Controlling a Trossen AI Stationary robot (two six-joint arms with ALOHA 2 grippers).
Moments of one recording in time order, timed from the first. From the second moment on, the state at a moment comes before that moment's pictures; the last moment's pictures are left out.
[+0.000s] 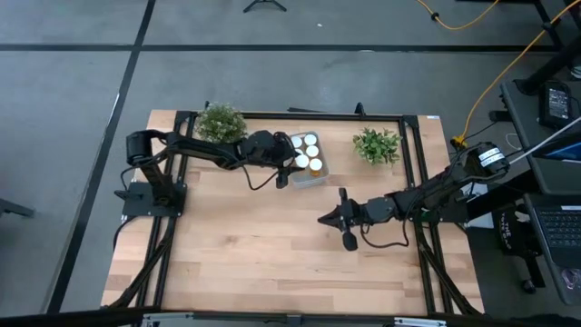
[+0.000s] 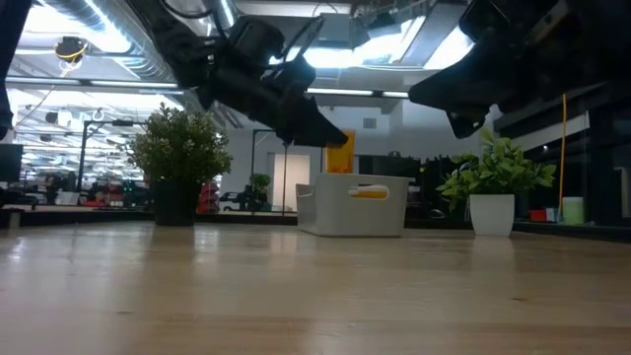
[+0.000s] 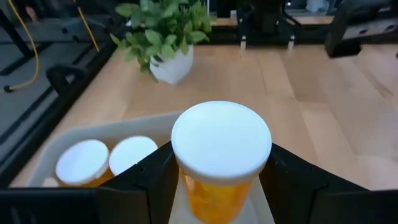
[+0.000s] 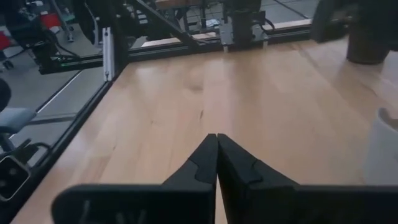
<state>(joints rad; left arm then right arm) 0.30 1.70 0.86 0.46 0.15 0.12 0.36 1.44 0.40 0.80 0.27 0.24</state>
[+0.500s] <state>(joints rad) 0.29 1.74 0.86 0.46 0.14 0.11 0.36 1.44 0.40 0.79 0.27 0.12</state>
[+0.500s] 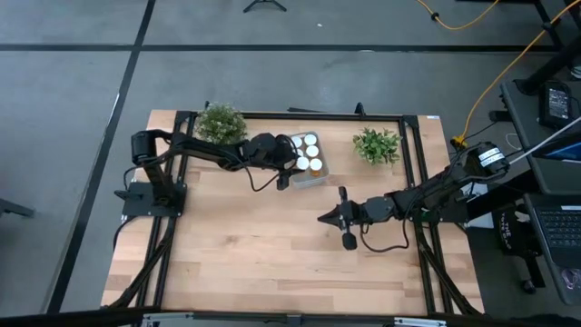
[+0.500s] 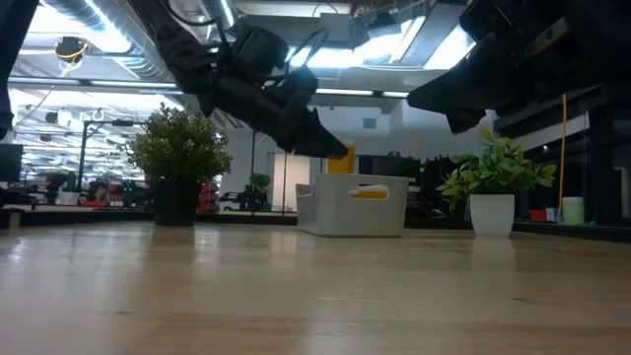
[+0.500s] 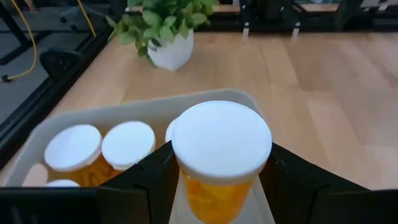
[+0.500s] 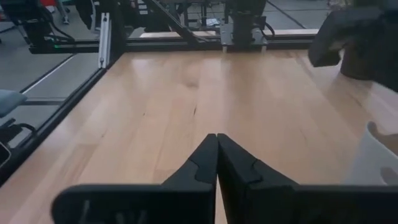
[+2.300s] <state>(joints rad) 0.29 1.84 0.86 0.45 0.10 0.12 0.35 1.44 0.40 0.78 0.27 0.13</state>
